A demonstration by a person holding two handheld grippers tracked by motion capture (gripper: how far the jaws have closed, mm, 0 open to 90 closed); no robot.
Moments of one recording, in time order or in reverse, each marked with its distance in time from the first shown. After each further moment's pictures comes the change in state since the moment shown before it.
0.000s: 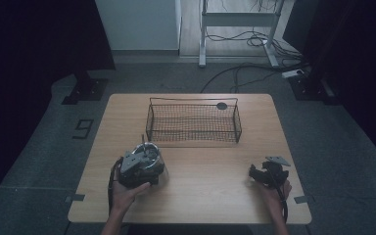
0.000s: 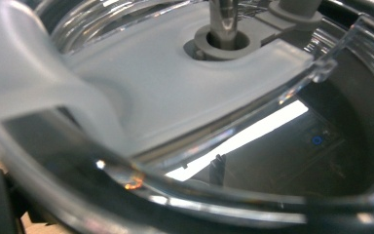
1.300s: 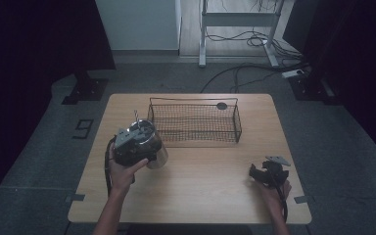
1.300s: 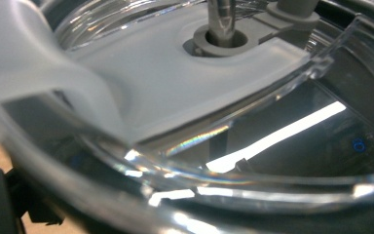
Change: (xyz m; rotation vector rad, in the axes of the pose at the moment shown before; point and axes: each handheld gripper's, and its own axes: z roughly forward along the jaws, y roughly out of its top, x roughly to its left) left arm 0.013 0.070 -0.001 -0.054 0.043 -0.092; right arm 0.000 0.001 0.001 0.000 -0.007 0.006
